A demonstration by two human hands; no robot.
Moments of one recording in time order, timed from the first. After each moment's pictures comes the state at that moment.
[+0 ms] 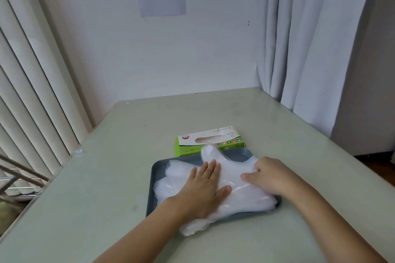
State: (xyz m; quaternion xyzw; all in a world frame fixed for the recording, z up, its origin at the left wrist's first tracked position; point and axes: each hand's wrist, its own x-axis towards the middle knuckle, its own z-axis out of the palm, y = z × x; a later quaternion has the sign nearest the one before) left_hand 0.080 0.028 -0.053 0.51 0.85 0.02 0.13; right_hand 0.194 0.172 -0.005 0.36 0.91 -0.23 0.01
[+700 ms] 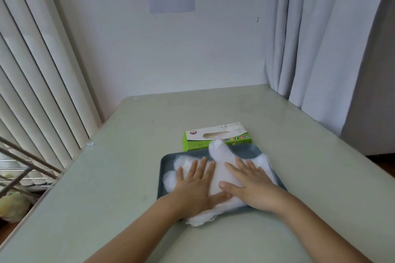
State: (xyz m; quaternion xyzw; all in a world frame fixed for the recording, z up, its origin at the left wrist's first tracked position) left_hand 0.076 -0.001 -0.054 0.45 0.88 -0.01 0.13; right_hand 0.175 0.143 -0.049 0.20 0.96 -0.20 0.09
